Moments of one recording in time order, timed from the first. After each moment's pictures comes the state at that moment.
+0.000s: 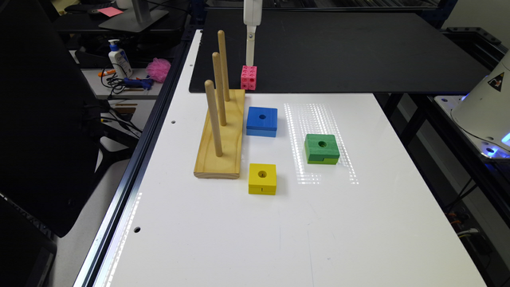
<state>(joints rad) -0.40 0.37 0.10 -2.09 -0.01 2.48 0.47</state>
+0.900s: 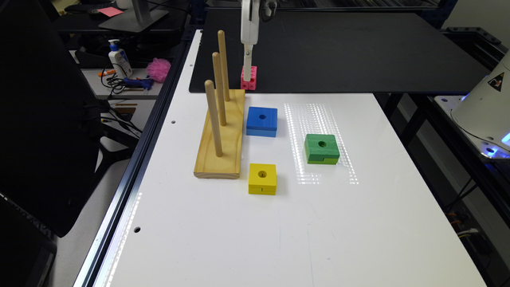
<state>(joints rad) -0.40 0.44 0.12 -2.08 -0.01 2.55 0.48</state>
